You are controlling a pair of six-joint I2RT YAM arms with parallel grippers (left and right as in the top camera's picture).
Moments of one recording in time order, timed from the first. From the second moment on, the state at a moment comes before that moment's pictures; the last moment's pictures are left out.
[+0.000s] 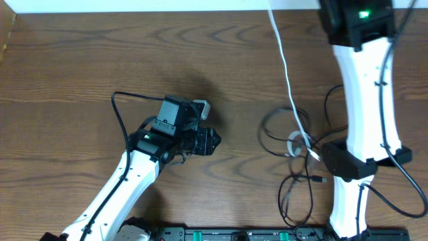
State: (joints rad) left arm -0.40 1.27 0.82 -0.60 0.41 -0.30; right arm 0.33 2.16 2.89 -0.22 -0.74 0.44
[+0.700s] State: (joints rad) left arm -0.39 1.27 0.82 -0.61 0.41 -0.30; right arm 0.31 2.22 2.48 -1.67 -0.08 0.32
